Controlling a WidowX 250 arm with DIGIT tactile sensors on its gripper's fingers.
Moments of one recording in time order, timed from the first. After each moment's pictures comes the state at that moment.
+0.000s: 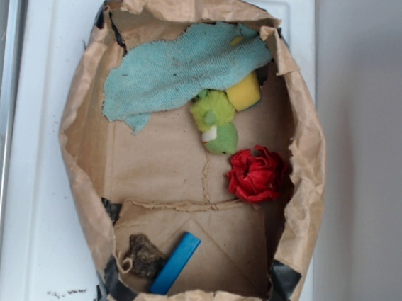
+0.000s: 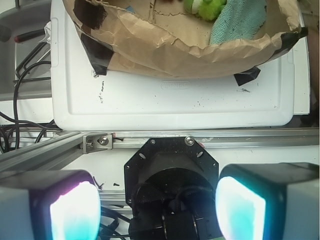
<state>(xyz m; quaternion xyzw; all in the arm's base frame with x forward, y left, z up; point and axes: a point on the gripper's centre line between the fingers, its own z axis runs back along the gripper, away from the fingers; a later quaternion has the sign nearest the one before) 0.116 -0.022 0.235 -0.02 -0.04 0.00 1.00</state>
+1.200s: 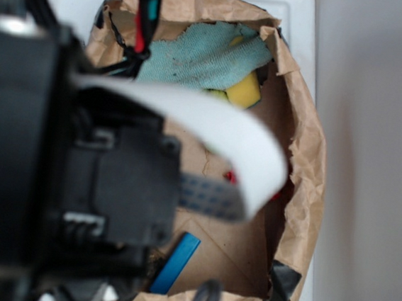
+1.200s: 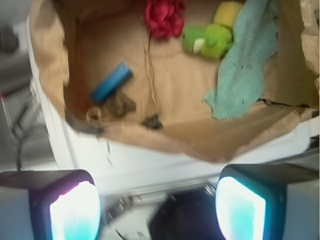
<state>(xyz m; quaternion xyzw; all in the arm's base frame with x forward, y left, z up) 0.223 -0.025 0.212 -0.05 -0.04 0.13 0.99</state>
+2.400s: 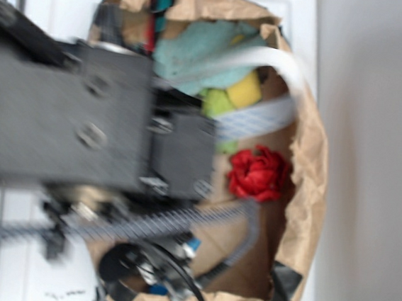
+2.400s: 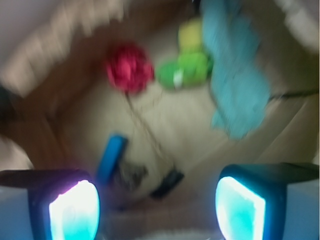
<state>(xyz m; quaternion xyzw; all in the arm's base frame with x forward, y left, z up) 0.240 -0.012 0.169 -0.08 -0.08 0.31 0.94</state>
